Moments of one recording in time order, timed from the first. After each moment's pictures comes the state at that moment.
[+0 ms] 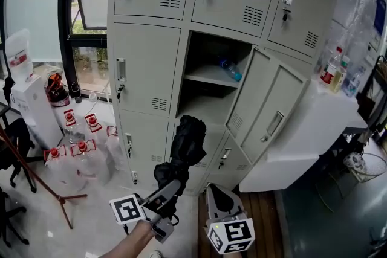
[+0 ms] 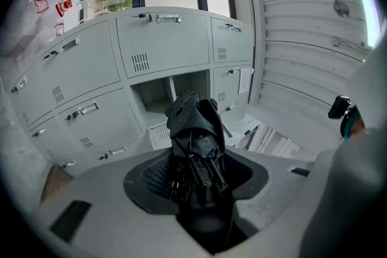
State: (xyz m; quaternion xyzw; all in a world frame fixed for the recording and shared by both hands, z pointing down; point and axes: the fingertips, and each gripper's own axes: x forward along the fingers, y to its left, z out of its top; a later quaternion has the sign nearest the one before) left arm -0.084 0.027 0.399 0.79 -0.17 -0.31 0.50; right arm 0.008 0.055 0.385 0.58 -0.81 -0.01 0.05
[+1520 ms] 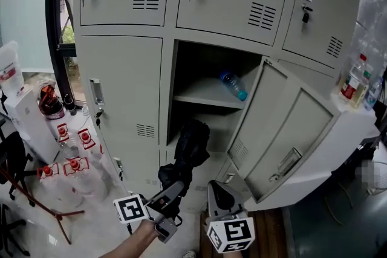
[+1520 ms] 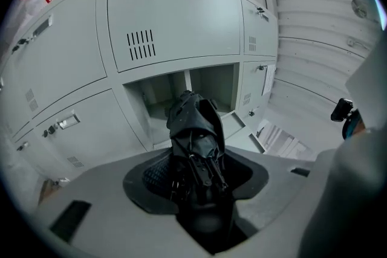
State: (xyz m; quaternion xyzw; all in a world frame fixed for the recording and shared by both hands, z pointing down) left arm -0.022 -0.143 0.413 0.79 -0.17 -0.30 0.51; right arm 0.058 -0.119 0.382 0.58 -0.81 -0.03 0.03
